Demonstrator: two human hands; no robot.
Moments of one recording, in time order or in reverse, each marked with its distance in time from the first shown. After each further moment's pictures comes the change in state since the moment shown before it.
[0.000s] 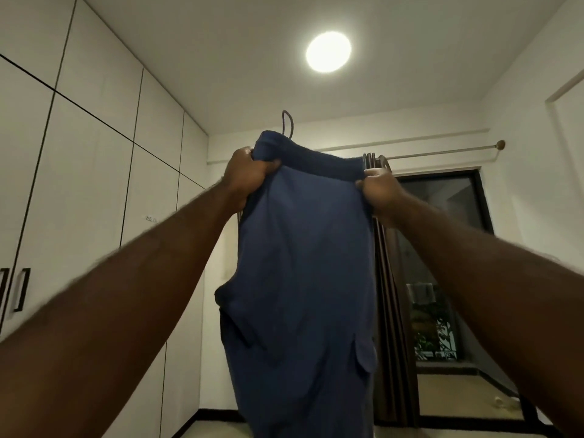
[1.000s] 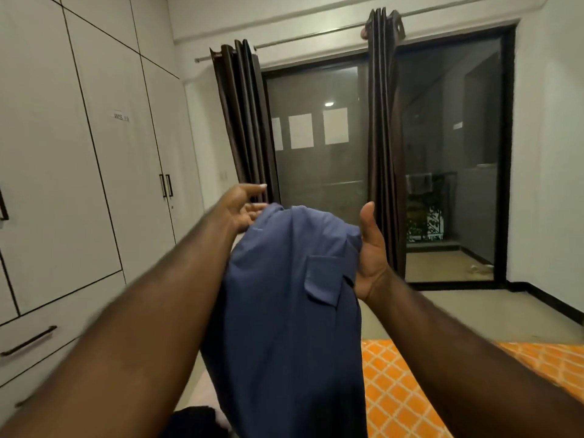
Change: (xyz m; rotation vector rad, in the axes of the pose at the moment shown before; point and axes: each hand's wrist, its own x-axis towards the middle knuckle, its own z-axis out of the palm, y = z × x) left_hand -0.142 -0.228 0.065 -0.432 -0.147 -1.031; right_hand -0.211 0.228 0.096 1.150 -0.533 0.345
